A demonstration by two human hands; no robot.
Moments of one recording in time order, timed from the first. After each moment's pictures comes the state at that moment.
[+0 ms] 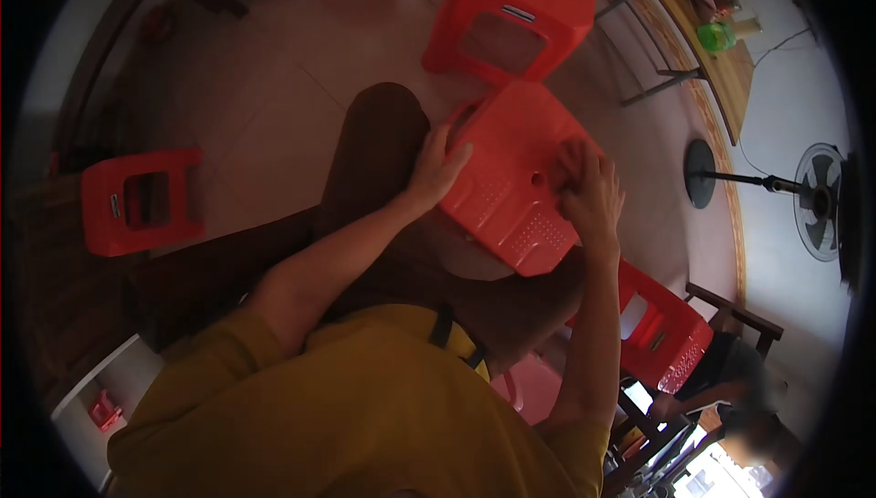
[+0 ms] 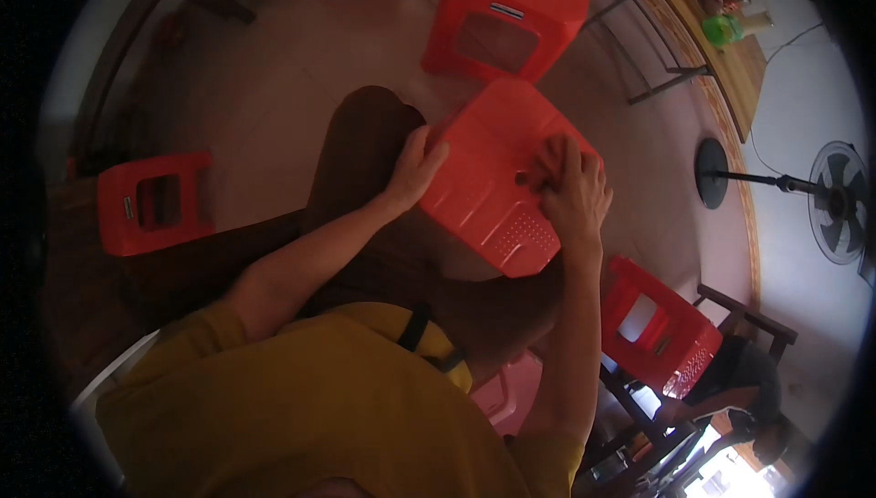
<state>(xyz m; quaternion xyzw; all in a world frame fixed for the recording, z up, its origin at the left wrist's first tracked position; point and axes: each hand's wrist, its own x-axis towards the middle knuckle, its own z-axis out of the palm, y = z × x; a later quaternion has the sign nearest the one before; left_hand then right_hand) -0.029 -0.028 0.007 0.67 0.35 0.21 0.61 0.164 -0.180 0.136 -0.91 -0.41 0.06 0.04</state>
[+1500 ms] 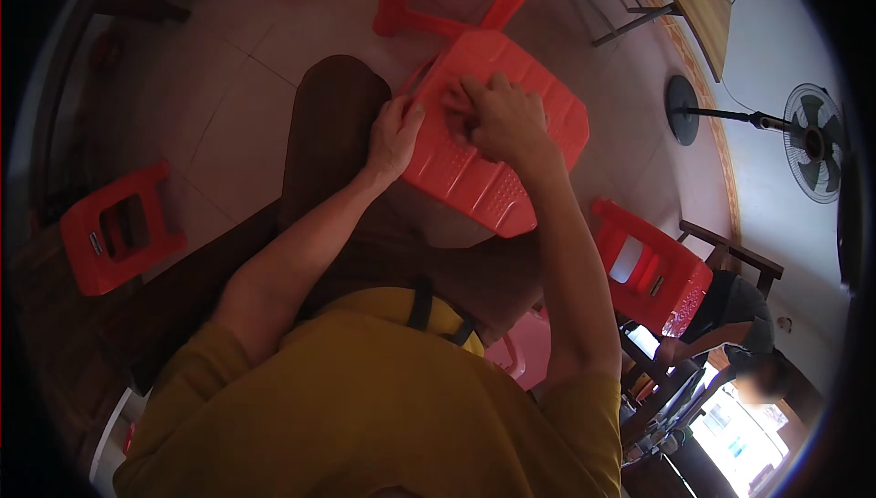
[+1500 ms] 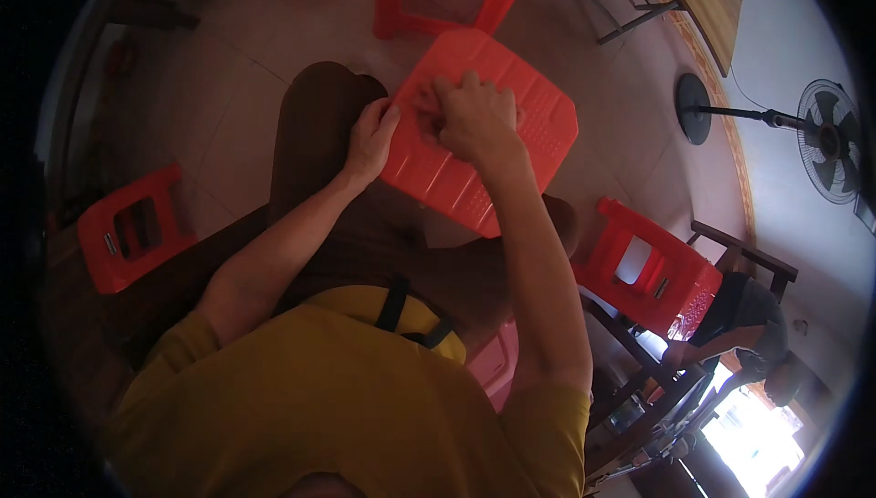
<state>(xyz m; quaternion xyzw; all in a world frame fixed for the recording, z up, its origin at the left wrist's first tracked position) -0.024 -0.028 -0.007 0.67 0.39 0.22 0.59 0.134 -0.108 0.131 -0.82 -0.55 0.18 -0.04</state>
